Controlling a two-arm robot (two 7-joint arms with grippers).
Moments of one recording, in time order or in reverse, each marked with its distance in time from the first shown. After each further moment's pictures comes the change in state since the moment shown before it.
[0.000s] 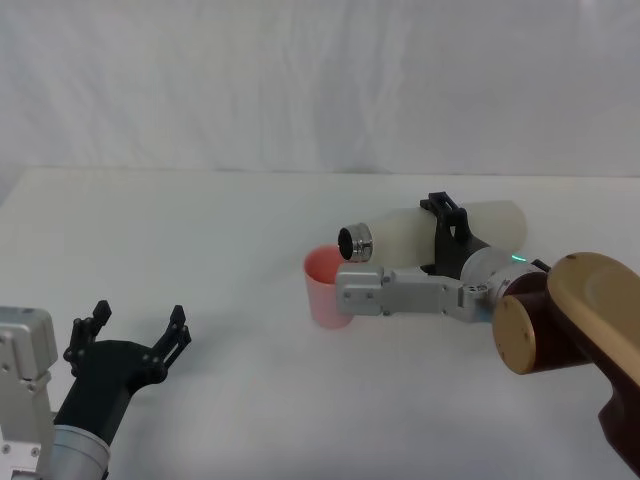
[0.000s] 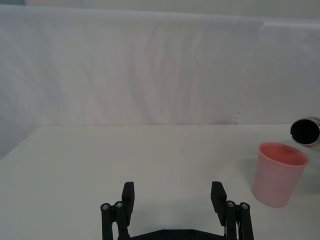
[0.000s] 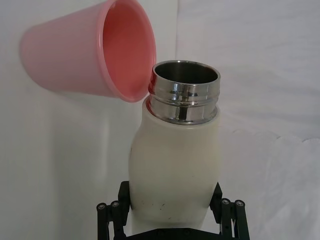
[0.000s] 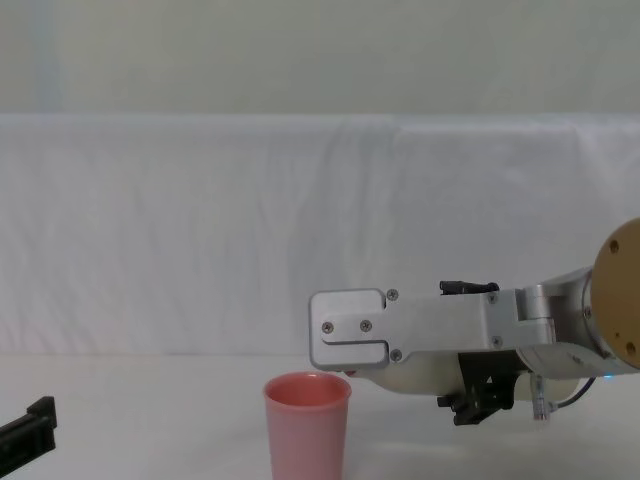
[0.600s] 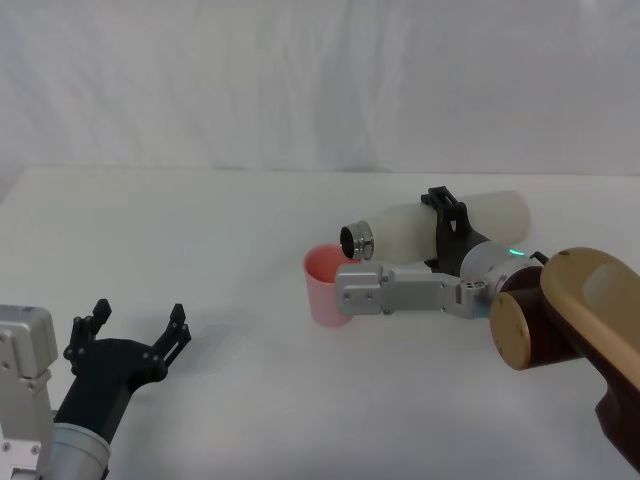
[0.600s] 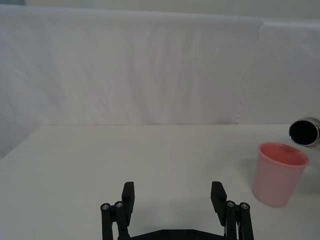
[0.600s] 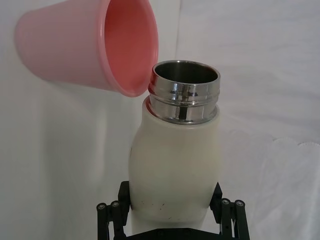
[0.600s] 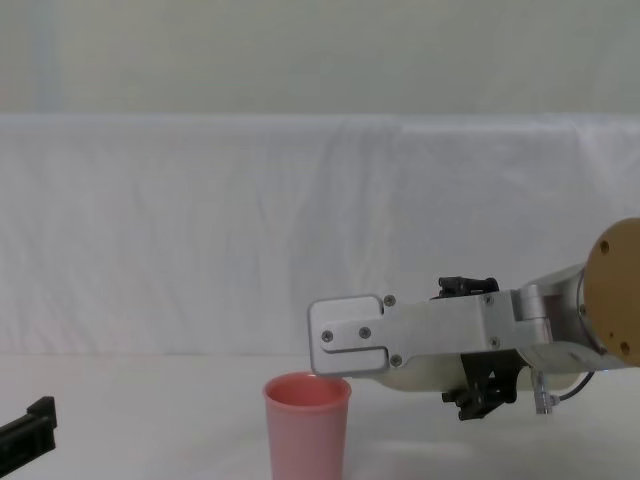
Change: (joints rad) left arm 0.000 0.000 0.000 0.000 0.000 0.000 0.000; right arm 0.015 -0.002 -0.011 0.011 -0.051 -0.006 0.015
